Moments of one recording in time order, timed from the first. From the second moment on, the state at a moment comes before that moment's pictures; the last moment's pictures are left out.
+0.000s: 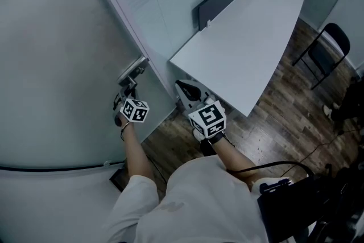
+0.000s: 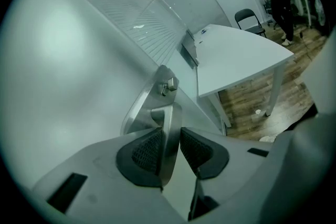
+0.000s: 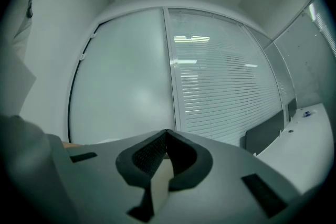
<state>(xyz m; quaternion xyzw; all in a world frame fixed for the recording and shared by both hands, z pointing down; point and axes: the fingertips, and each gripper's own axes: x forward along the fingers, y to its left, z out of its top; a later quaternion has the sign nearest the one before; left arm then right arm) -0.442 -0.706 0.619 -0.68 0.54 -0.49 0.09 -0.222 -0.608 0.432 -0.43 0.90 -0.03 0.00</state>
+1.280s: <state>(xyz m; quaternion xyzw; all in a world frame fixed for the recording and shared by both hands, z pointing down) -0.355 -0.513 0.615 -0.66 0.52 -0.53 0.12 -0.170 -0.428 0.406 -0.43 0.90 -0.02 0.03</state>
